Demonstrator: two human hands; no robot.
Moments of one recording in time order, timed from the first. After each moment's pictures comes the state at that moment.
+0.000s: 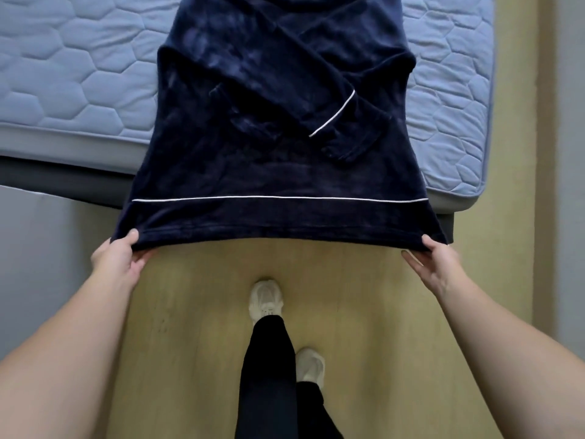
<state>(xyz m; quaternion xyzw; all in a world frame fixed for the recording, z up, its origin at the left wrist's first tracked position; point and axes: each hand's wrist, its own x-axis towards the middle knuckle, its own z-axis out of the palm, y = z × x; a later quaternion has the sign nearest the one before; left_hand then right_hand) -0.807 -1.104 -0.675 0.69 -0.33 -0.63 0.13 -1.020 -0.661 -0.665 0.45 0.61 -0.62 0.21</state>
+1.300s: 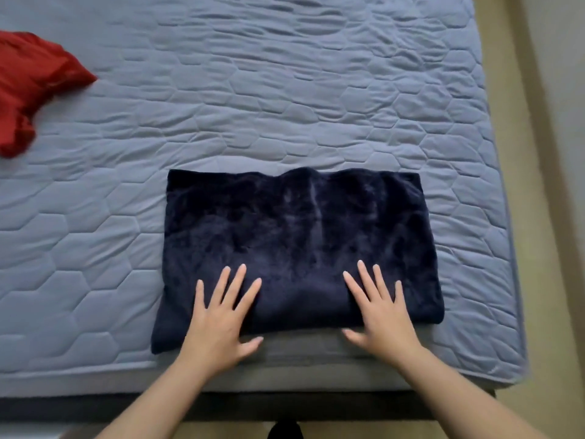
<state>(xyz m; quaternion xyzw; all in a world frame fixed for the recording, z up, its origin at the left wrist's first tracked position) -1.097 -1.153 -0.681 0.01 -0.98 -0.08 -0.16 -1.223 -0.873 -0.672 -0.29 0.92 0.05 0.27</state>
